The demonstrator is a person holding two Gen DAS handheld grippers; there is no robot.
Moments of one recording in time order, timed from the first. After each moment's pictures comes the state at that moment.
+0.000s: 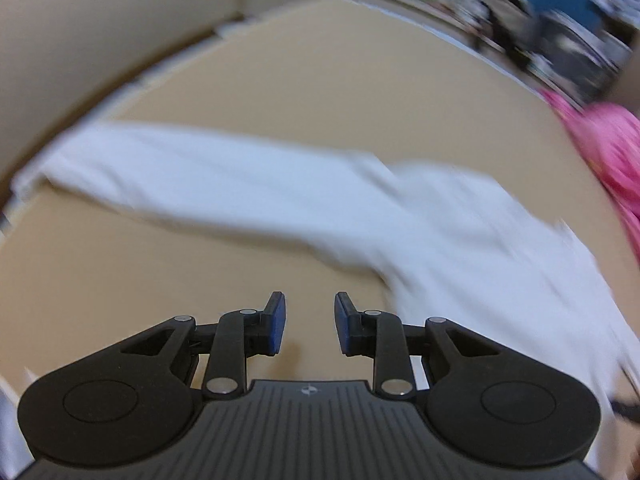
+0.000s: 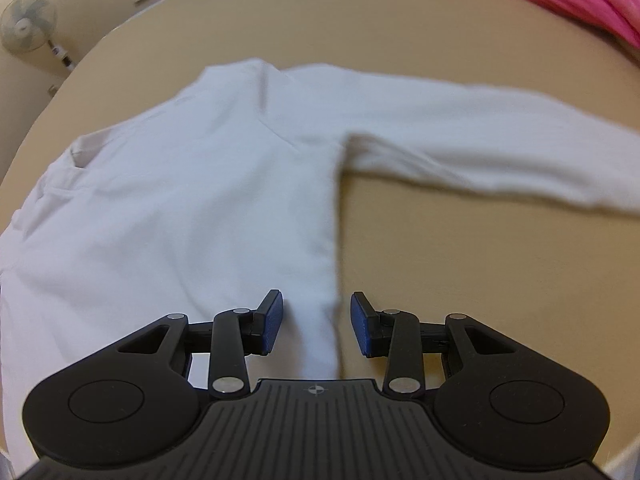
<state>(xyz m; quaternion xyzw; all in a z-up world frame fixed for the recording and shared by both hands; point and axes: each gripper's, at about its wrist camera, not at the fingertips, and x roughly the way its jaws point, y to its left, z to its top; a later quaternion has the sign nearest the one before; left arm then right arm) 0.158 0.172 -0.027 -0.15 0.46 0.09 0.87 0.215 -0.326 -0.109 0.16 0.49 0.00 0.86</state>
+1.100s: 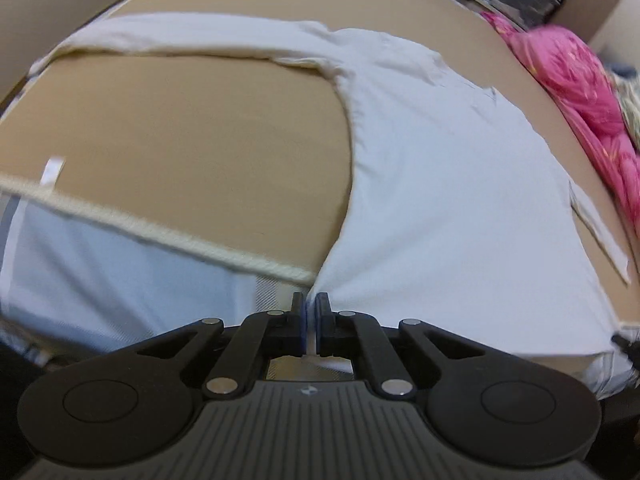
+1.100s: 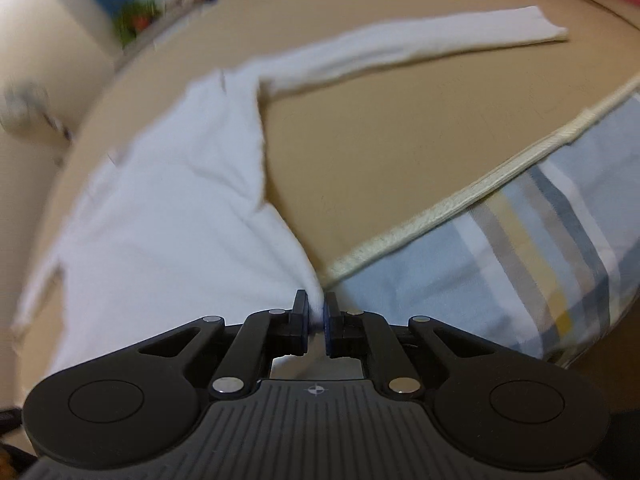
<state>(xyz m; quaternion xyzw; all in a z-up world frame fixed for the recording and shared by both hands) -0.021 0.166 -0.059 -0.15 0.52 0.02 0.84 -0.020 -0.363 -0.068 0.28 0.45 -0.03 0.85</state>
